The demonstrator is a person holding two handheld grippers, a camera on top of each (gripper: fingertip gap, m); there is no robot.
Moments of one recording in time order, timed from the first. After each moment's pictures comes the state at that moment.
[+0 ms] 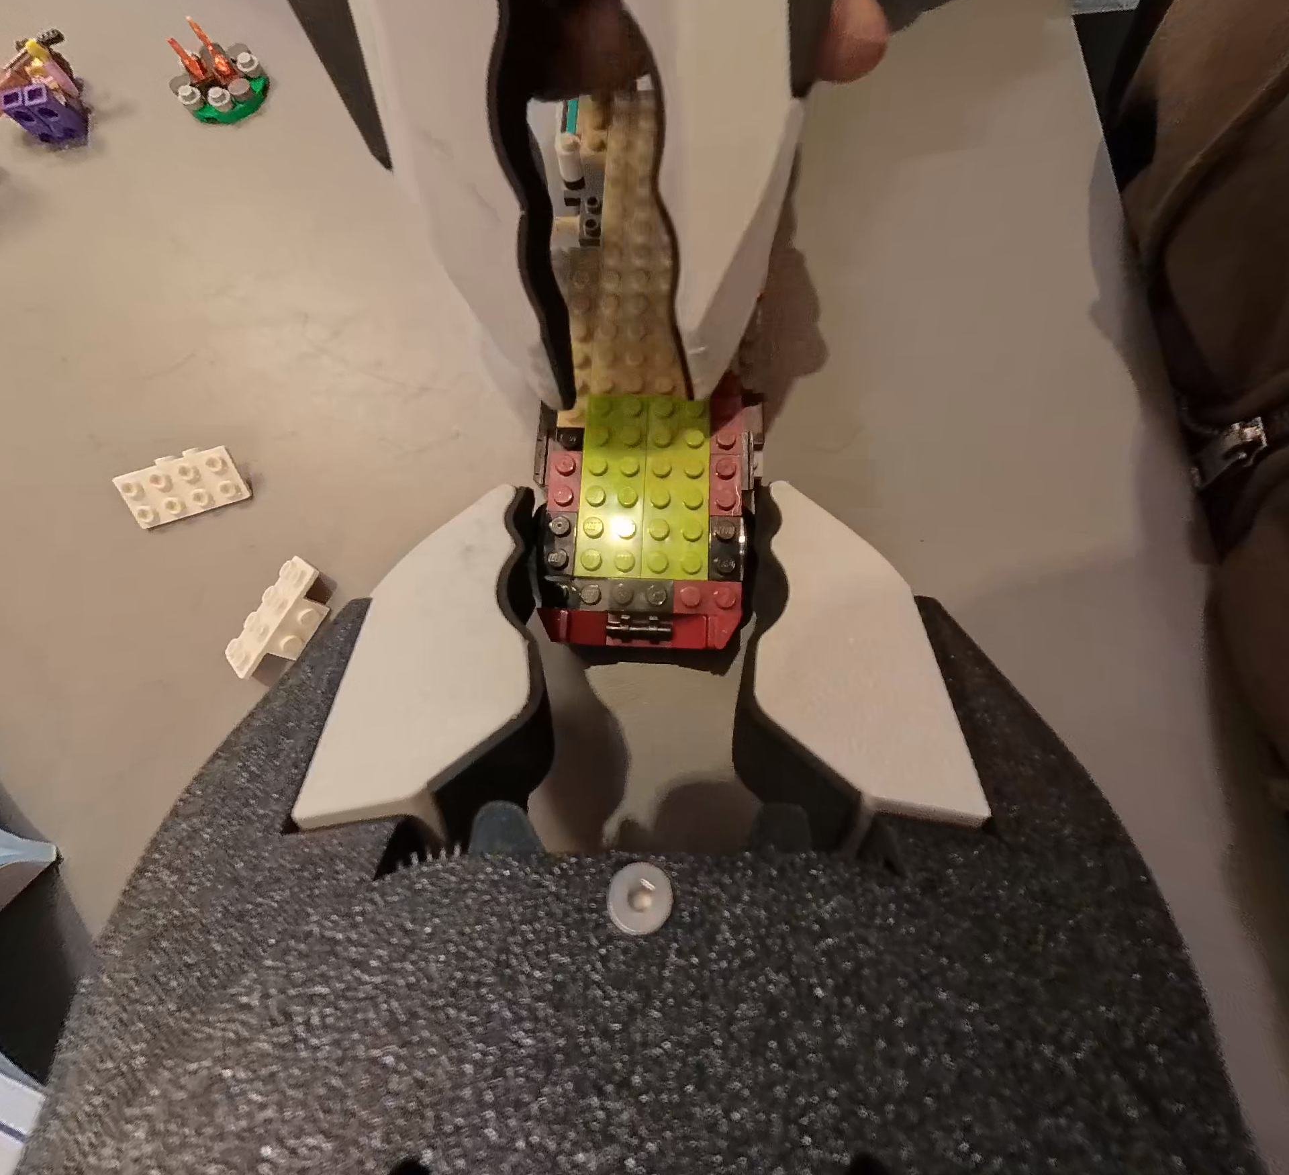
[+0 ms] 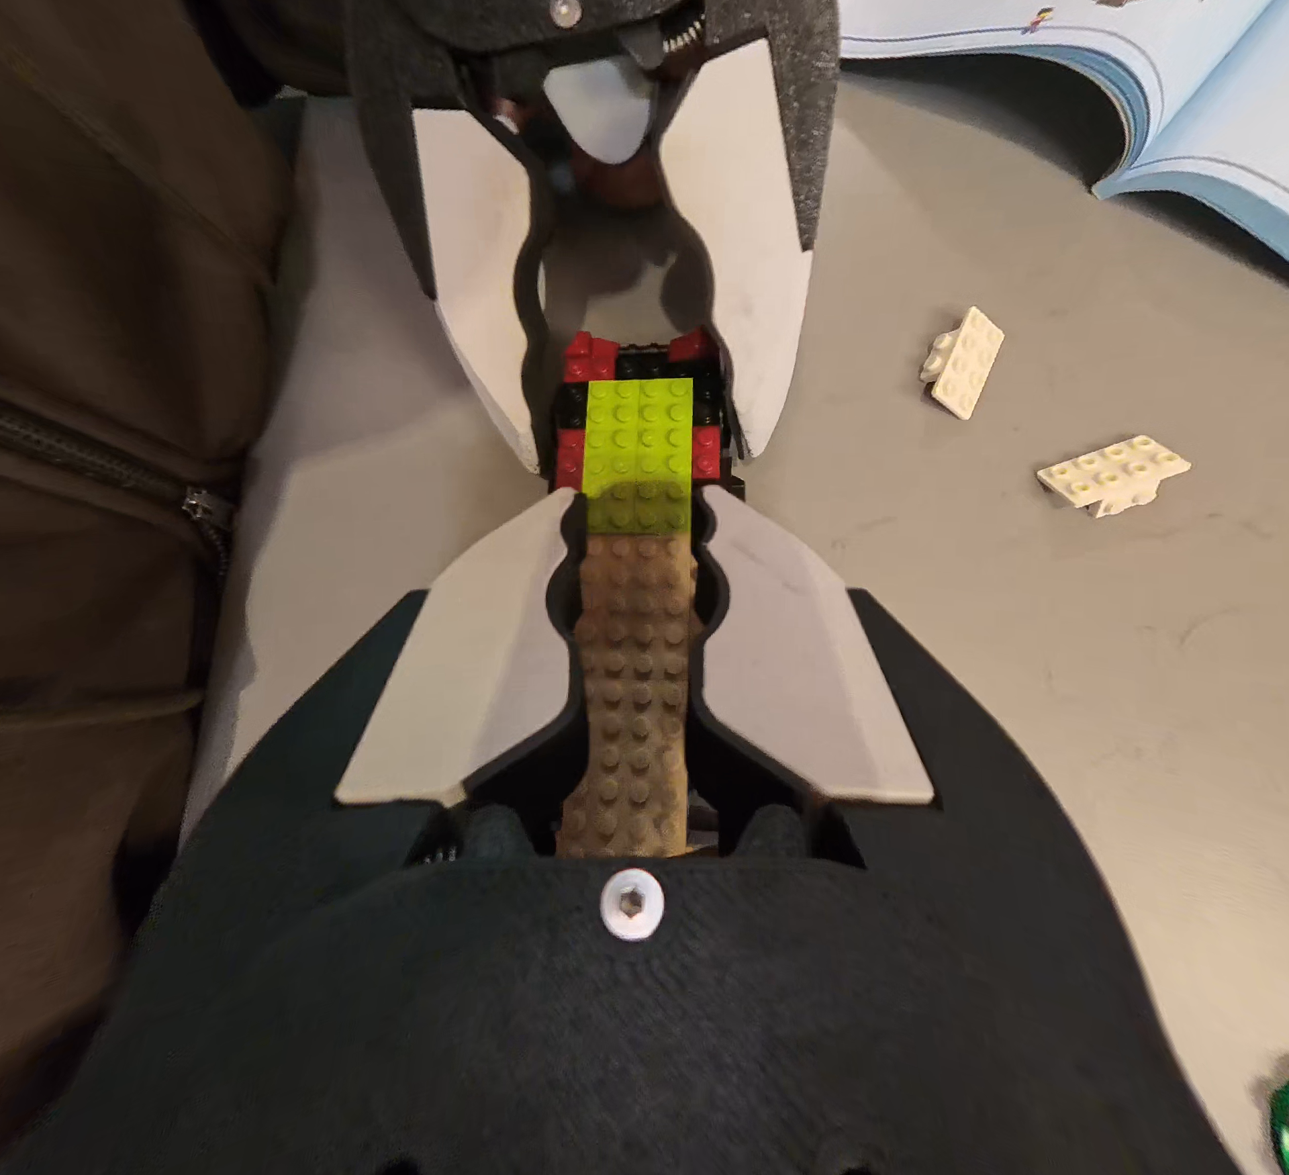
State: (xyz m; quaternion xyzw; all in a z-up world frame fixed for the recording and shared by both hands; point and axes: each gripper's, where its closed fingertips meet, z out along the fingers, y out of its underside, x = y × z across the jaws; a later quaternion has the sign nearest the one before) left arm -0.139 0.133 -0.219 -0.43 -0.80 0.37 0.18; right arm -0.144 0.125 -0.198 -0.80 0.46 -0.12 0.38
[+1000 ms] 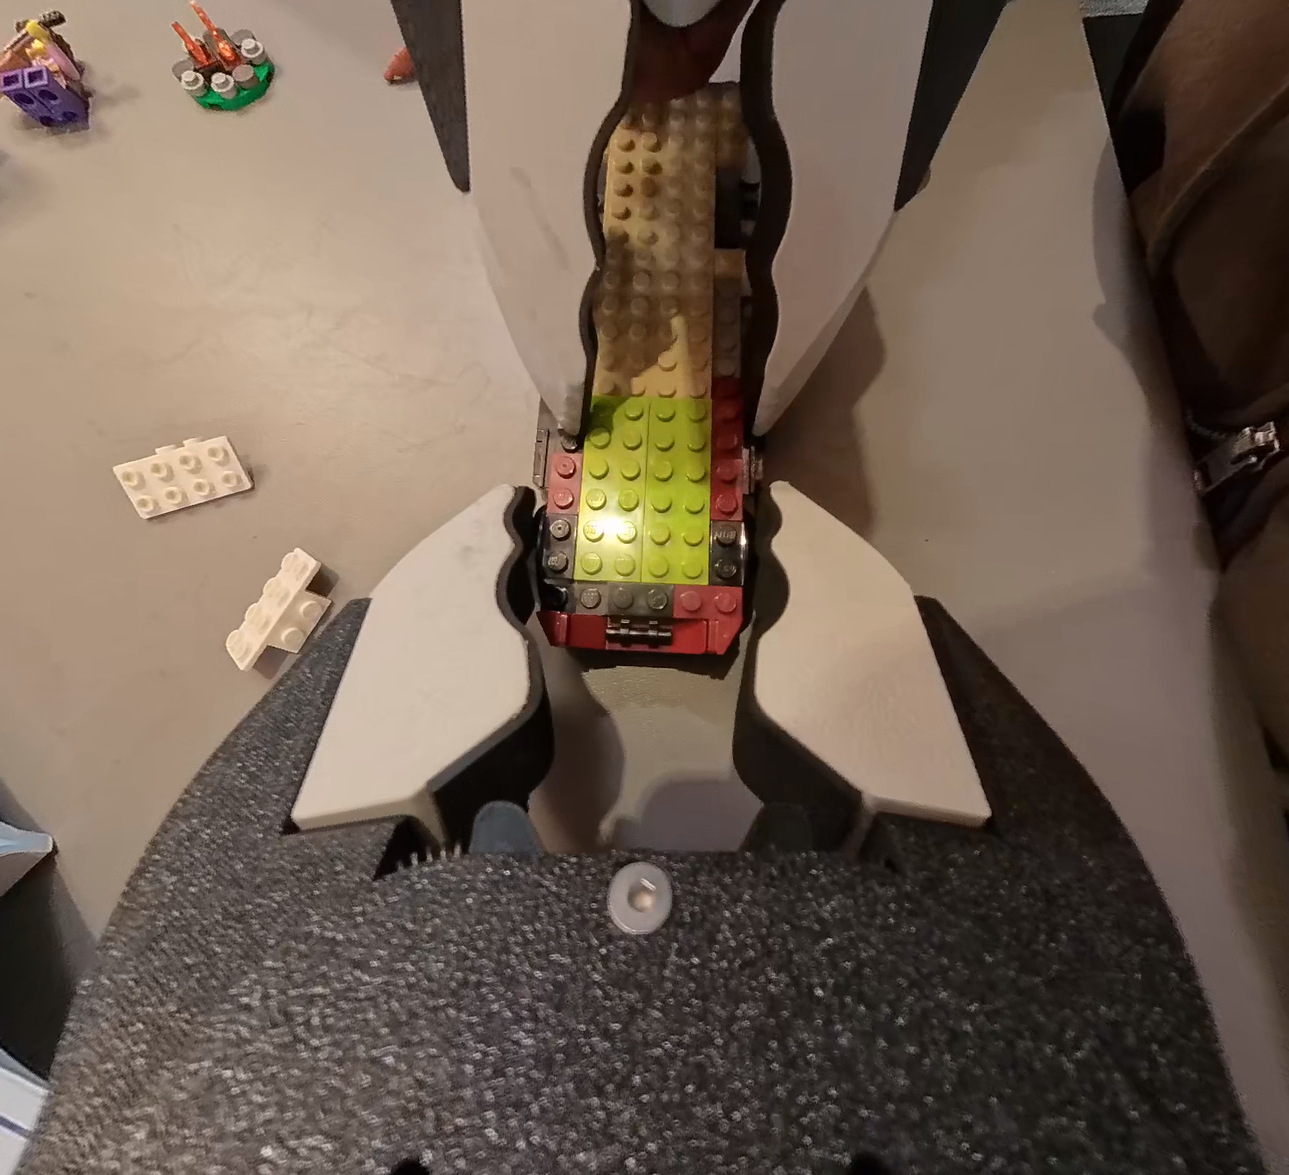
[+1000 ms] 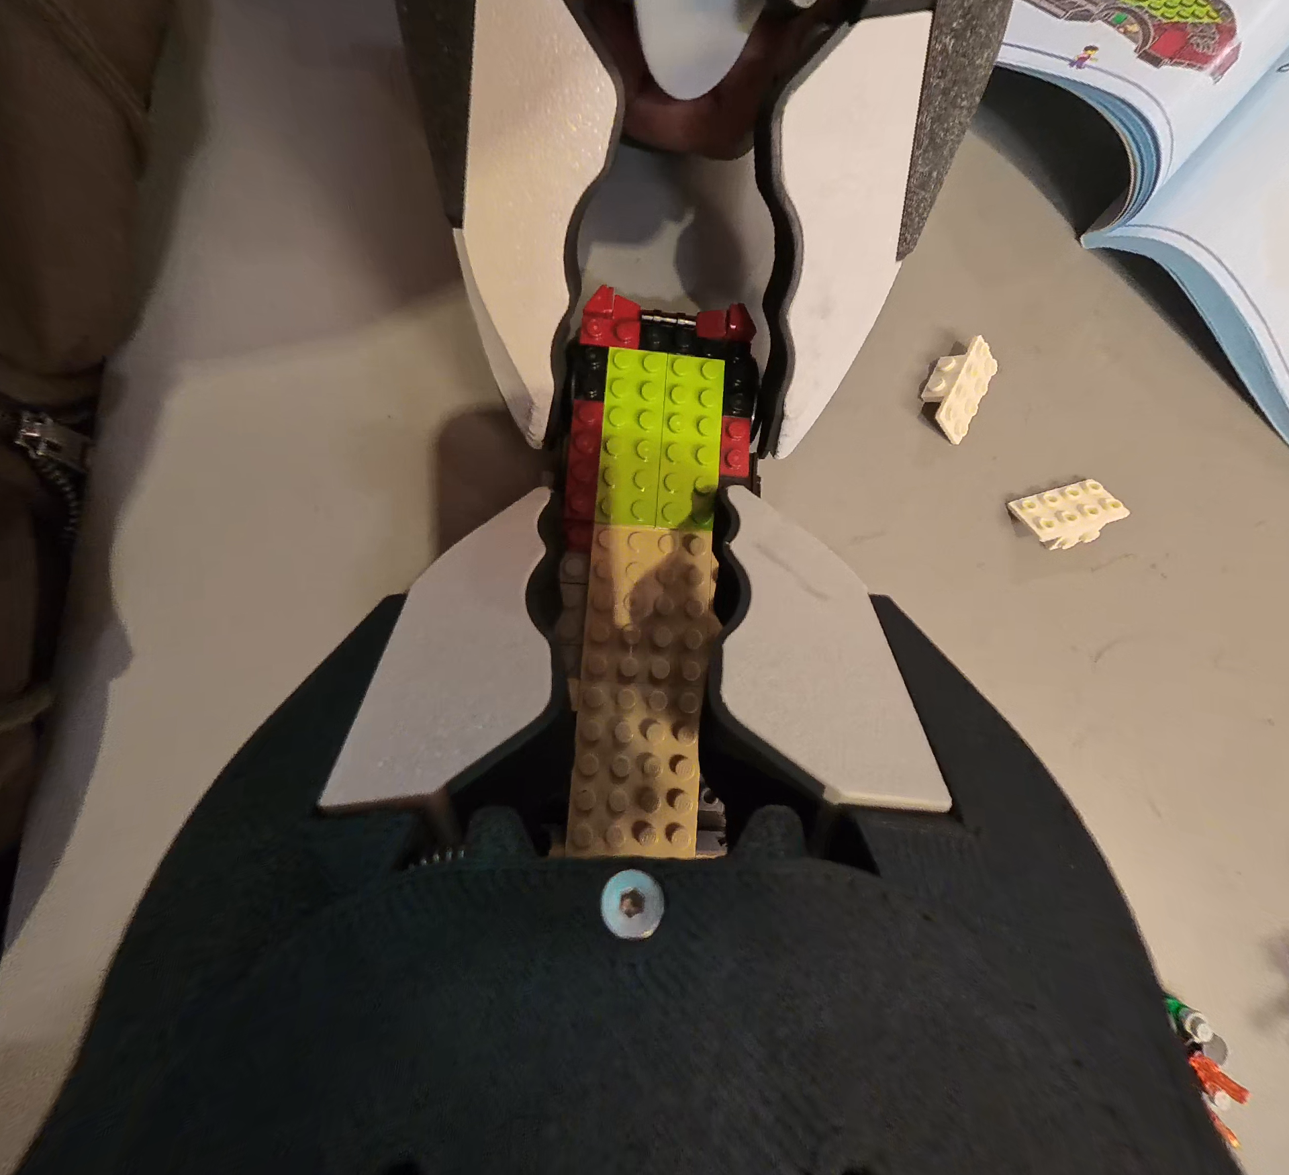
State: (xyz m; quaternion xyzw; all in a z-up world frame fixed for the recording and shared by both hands) left arm -0.137 0.132 -0.219 -0.42 -0.81 0.37 0.18; right arm -0.145 0.131 -0.212 -0.85 0.40 -0.19 0.29
